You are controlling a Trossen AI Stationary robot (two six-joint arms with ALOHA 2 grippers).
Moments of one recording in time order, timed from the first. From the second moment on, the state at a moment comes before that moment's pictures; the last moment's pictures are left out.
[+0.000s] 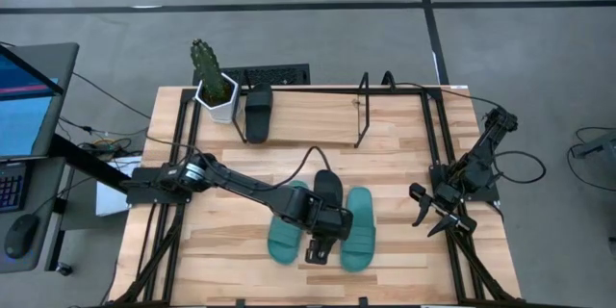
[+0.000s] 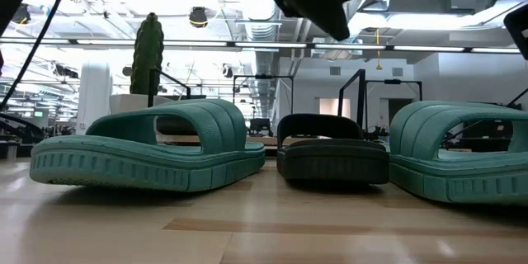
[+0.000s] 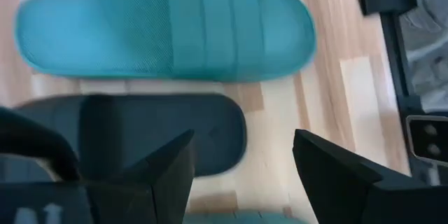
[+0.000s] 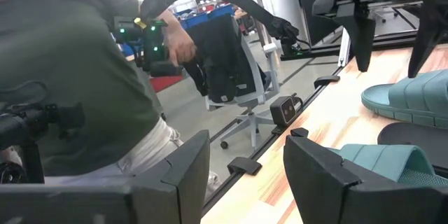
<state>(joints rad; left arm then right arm) -0.33 2.23 2.11 -0.99 -0.01 -0.18 0.85 0.01 0.02 -0.03 0.03 0.30</state>
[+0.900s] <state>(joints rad) -0.37 2.39 2.10 -0.96 -0.03 -0.19 0.85 0.01 0.02 -0.03 0.03 0.30</state>
